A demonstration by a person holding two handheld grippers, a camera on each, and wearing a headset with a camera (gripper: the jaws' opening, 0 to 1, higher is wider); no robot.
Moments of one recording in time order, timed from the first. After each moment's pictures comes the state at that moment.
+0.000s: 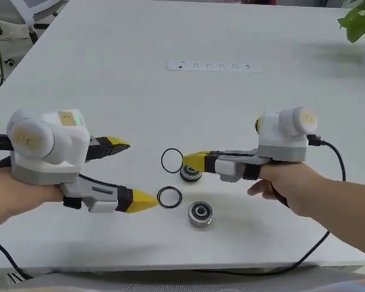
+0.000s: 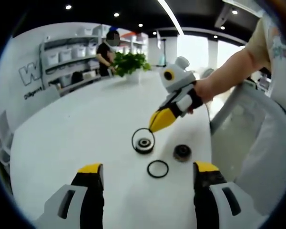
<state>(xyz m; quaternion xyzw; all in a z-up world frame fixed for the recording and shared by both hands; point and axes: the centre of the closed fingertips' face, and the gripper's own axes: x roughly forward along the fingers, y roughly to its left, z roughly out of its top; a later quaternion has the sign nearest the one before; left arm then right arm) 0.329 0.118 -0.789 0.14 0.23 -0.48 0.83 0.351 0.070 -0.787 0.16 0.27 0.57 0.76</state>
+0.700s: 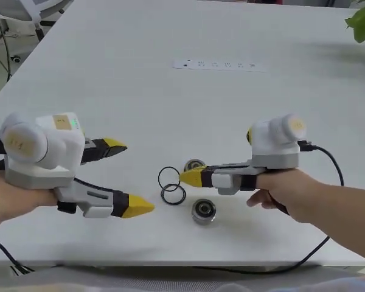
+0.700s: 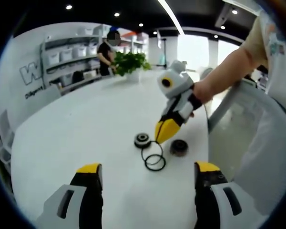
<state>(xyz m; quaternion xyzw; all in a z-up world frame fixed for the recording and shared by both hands) 0.318 0.128 -0.792 0.14 0.23 -0.48 0.83 0.326 0.081 -0.818 0.15 0.34 0.59 0.72</state>
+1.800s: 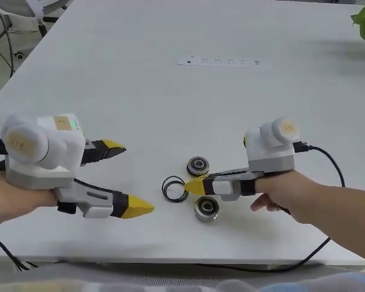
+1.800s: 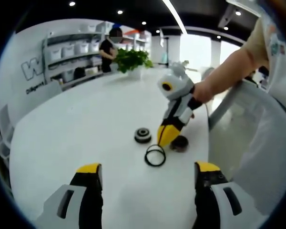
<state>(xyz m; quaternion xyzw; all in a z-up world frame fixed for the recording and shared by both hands) 0.315 0.134 -0.799 0.13 0.25 -0.47 0.84 0.326 0.072 -0.847 0.11 0.38 0.57 0.72</state>
